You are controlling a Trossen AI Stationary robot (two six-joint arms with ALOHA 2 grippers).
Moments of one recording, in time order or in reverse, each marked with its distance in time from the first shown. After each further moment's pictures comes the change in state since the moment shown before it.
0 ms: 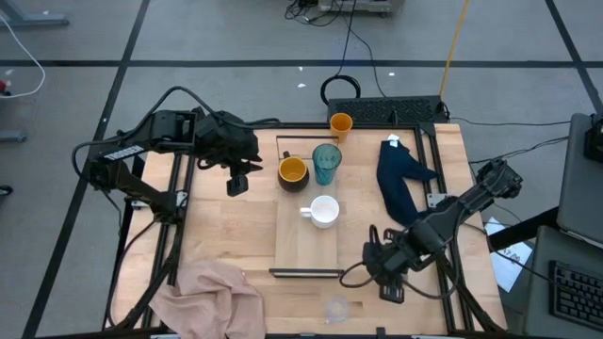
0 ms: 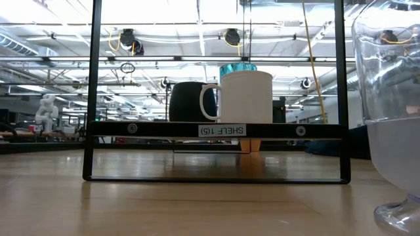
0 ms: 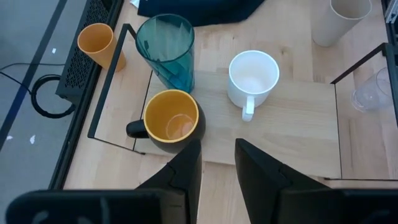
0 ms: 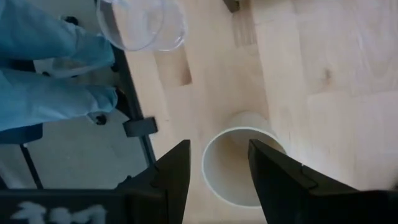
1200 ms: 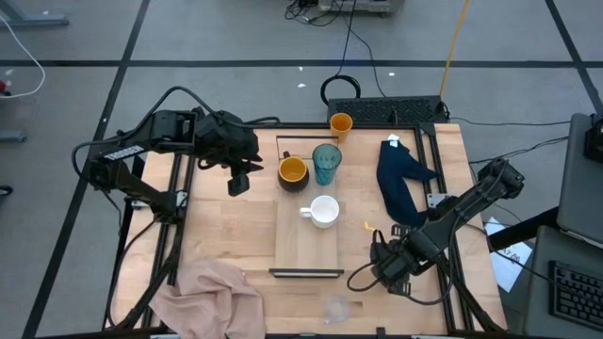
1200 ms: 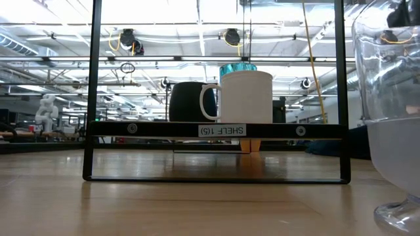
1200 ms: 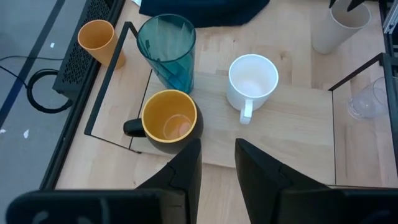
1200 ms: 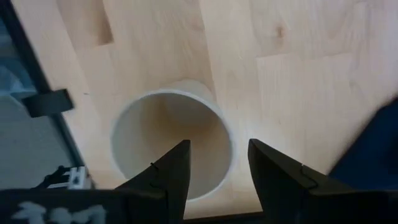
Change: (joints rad) left arm 0.000 0.000 0.000 0.006 0.000 -0.045; right arm 0.035 -0.023 -0.200 -0.058 0.080 -0.039
